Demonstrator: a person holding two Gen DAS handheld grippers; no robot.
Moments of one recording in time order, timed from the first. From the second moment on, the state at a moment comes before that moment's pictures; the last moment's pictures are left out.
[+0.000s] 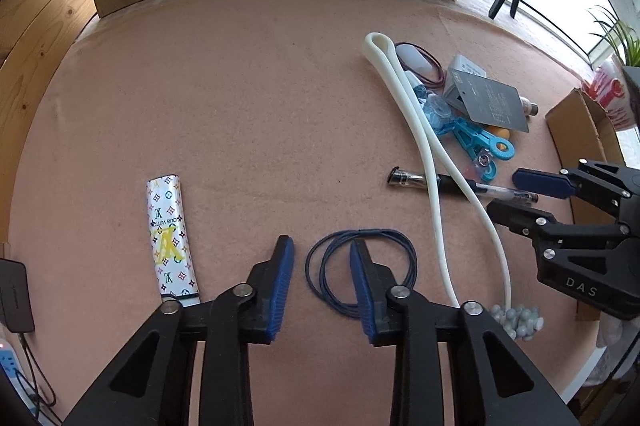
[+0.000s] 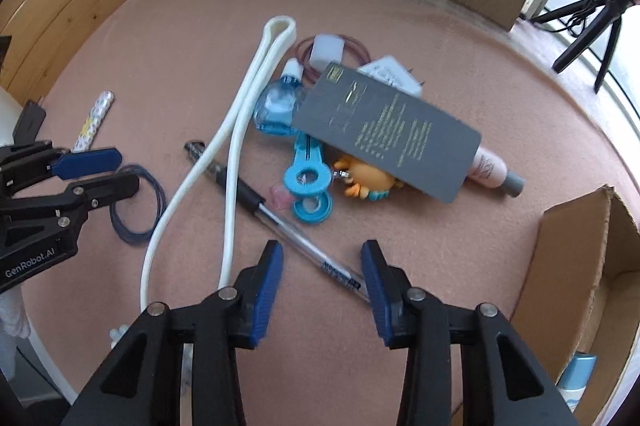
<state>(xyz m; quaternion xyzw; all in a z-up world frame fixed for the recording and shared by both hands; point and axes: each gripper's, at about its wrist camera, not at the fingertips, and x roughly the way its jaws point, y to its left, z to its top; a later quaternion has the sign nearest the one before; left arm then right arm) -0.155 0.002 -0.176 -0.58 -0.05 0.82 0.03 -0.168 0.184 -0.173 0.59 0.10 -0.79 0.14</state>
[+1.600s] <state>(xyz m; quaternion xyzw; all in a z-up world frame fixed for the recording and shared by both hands) -0.112 0.024 -0.171 -0.57 0.05 0.82 0.10 -0.103 0.238 -0.169 0.61 -0.02 -0.78 0.08</state>
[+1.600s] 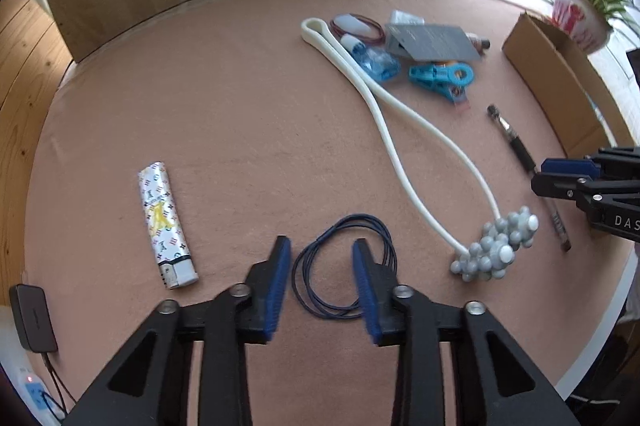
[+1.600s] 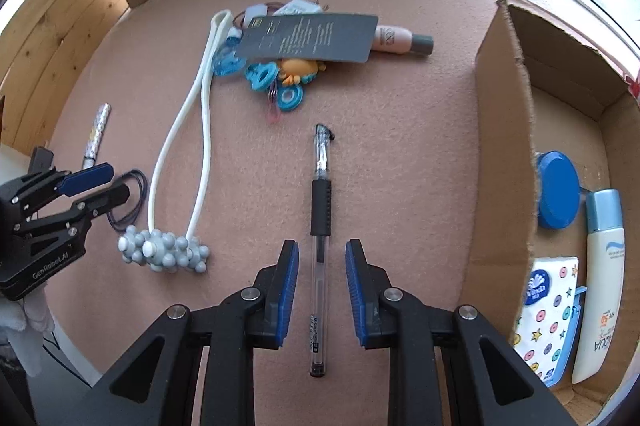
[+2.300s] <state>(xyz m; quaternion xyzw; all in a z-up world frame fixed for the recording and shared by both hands) -0.093 -0.001 -0.137 -0.54 -0.04 0.84 0.08 -0.086 0.246 -0.147 0.57 -0.04 -0.81 0.08</state>
